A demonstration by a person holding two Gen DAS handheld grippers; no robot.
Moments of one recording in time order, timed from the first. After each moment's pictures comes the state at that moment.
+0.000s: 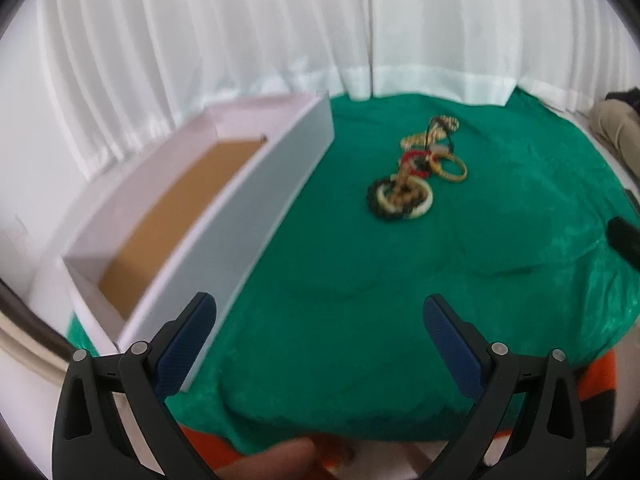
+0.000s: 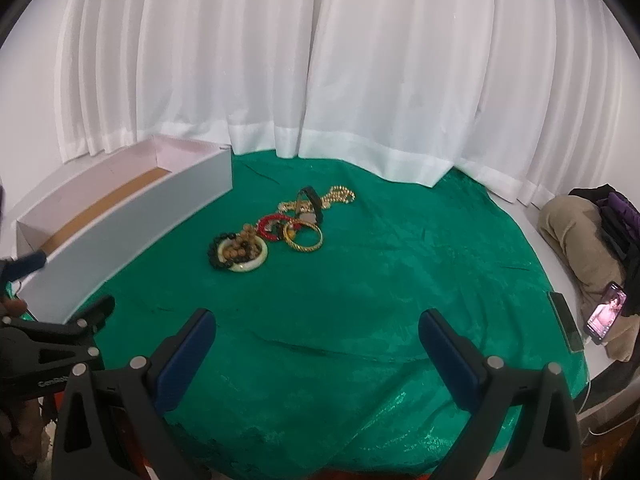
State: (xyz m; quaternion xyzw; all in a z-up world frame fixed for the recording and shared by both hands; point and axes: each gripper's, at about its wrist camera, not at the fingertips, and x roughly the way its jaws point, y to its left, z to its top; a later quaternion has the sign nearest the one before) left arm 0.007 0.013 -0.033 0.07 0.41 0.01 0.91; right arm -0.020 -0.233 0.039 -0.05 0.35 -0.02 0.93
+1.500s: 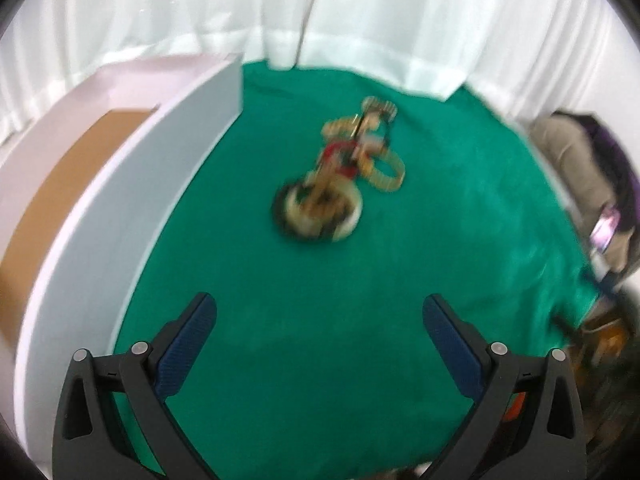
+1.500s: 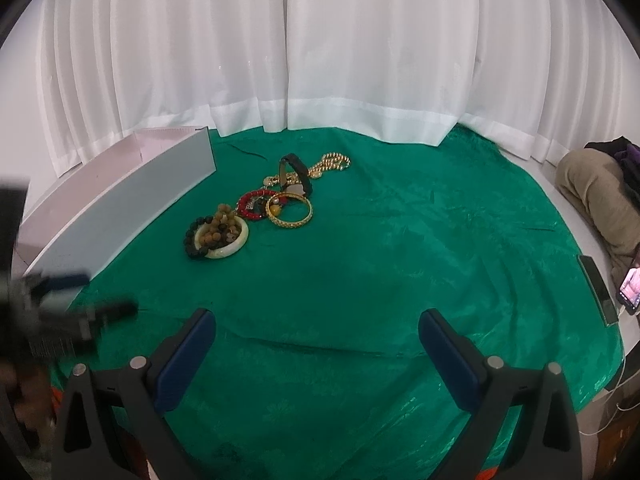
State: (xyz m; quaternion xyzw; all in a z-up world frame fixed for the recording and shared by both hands) left arm 0.110 -0.009 -0.050 -0.02 0.46 -0.16 0.87; right arm 0.005 -0.229 -0.020 0.00 0.40 -0.01 0.91
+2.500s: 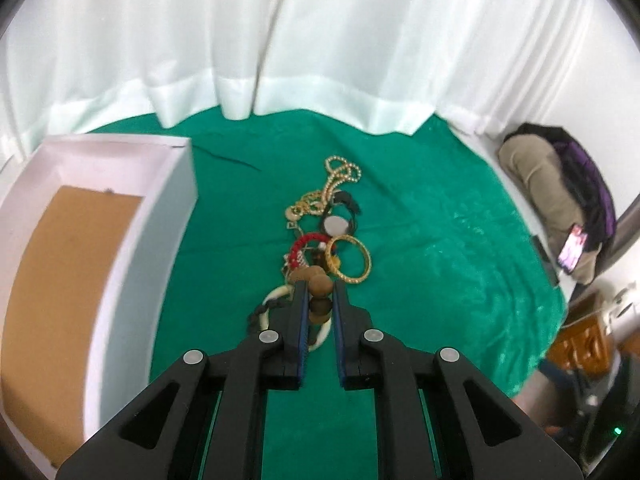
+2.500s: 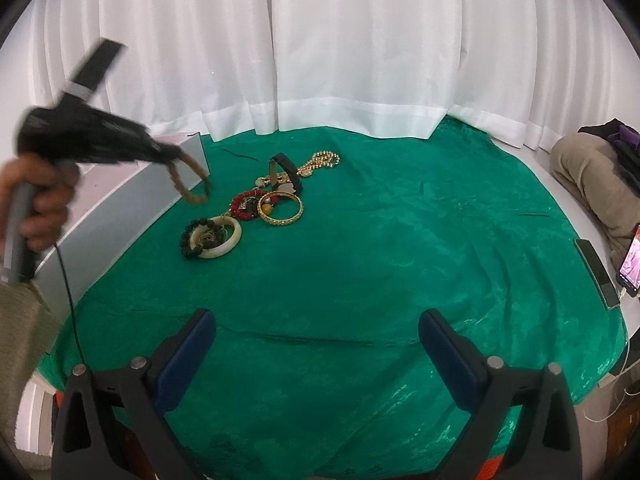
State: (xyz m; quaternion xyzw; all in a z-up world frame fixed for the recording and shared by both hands) left arm 0.181 -0.014 0.019 -0.02 0.46 -0.23 0.86; right arm -0.006 -0.241 -0.019 0.02 0.39 -0.02 0.92
